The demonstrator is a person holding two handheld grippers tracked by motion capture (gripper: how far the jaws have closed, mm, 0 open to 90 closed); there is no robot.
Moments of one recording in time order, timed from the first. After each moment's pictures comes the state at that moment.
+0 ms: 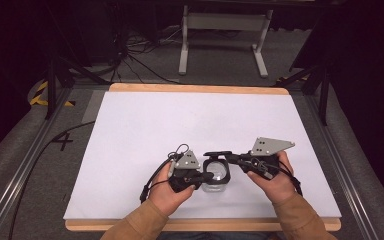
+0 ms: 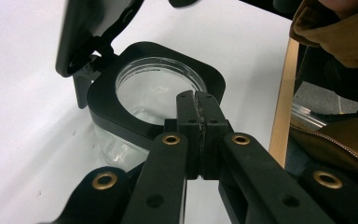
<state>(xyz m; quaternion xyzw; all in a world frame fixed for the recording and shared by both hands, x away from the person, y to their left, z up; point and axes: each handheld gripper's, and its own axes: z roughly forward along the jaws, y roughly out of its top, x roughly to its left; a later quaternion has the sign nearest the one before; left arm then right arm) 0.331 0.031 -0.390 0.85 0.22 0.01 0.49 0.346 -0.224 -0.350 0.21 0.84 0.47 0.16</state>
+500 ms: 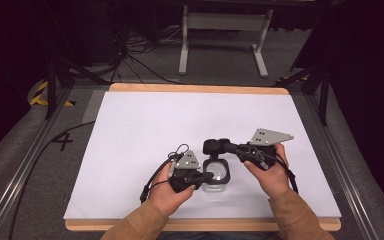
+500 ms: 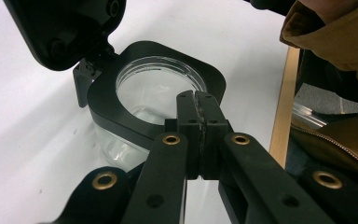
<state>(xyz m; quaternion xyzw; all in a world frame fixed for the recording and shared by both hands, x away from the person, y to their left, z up) 0.330 0.030 -0.389 0.85 0.22 0.02 0.48 0.367 -0.223 -0.352 0.25 0.81 0.50 0.17</state>
